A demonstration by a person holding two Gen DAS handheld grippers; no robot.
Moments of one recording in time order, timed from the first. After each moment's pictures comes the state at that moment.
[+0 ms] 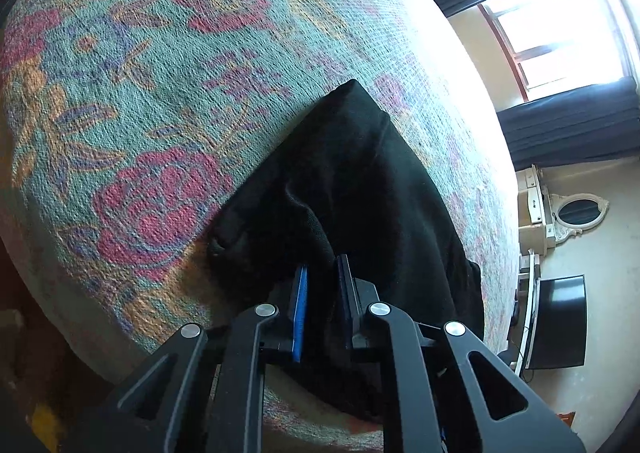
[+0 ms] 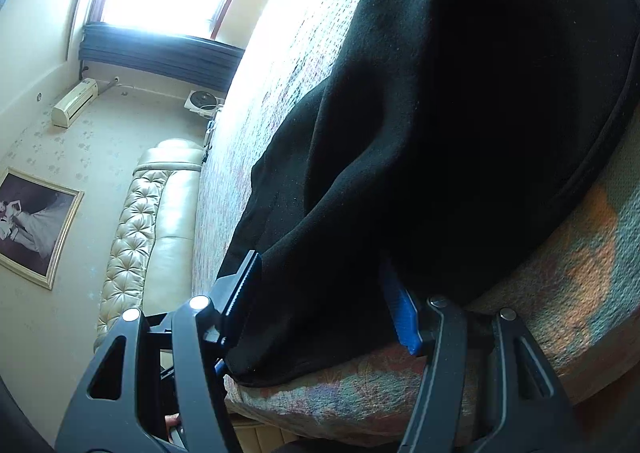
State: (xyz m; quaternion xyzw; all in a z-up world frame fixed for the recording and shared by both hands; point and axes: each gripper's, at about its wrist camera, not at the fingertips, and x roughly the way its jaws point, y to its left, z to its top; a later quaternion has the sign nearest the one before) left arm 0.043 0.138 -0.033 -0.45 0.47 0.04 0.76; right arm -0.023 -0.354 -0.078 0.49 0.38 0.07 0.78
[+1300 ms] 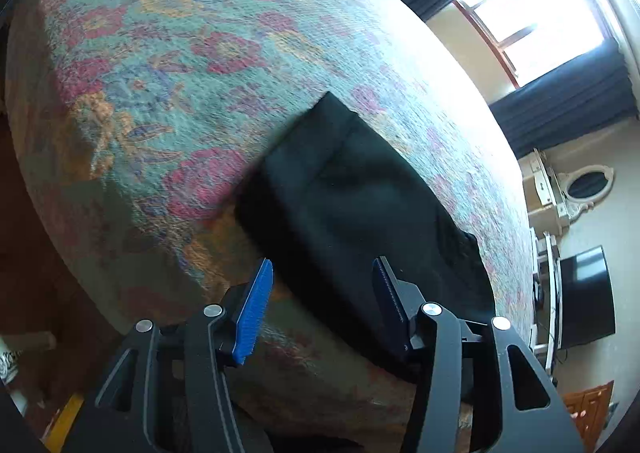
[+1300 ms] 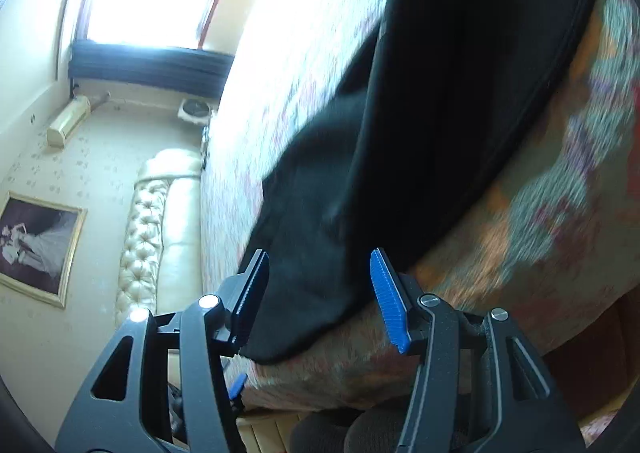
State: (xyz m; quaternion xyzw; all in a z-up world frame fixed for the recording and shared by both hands) left arm -0.011 0.121 0.007 -0.36 0.44 0.04 0.82; right arm -0.054 -0.411 -0.024 0.53 0.37 0.05 0.76
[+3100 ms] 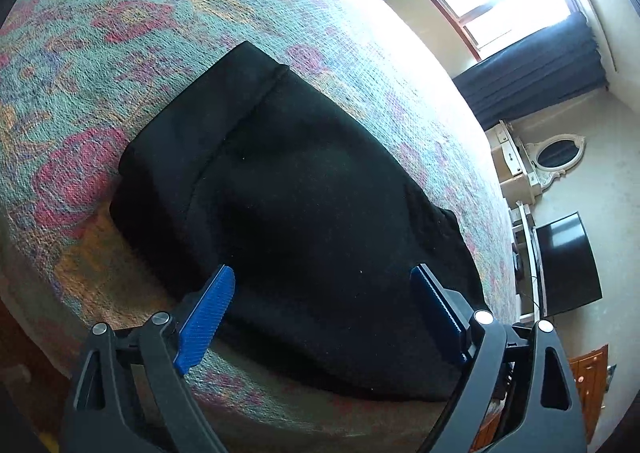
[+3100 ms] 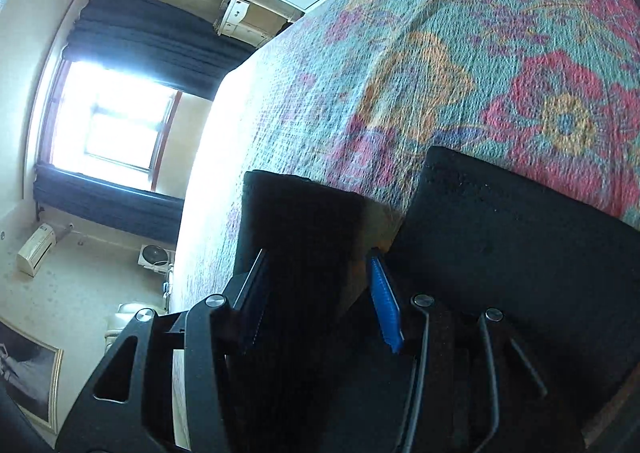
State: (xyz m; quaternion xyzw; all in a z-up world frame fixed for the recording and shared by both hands) left arm 0.047 0.094 -0.027 -0.37 0.44 -0.04 0.81; right arm 0.039 -0.758 -0.068 0.55 0.25 -0.14 0.78
